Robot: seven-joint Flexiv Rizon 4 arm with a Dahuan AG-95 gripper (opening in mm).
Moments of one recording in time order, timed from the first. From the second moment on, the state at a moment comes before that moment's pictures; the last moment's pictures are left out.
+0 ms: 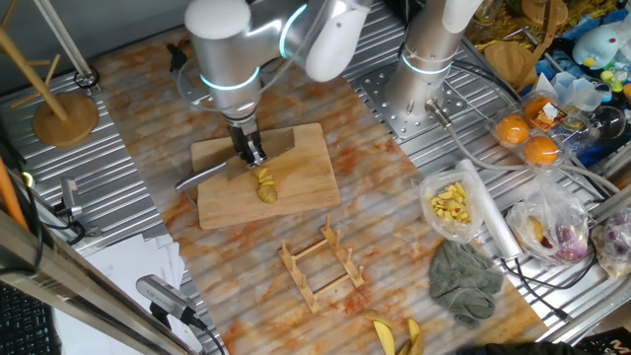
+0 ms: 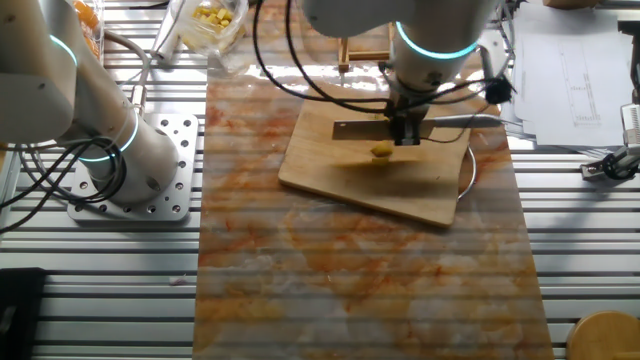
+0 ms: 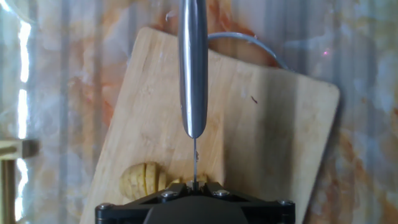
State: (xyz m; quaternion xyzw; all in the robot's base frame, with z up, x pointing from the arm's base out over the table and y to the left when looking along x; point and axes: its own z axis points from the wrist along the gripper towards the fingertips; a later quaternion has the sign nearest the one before) arm 0.496 0.033 0.072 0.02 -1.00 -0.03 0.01
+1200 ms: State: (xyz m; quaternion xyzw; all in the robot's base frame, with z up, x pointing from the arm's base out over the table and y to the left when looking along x) arm 0.485 0.038 0.045 0.02 -1.00 -0.02 -0.01
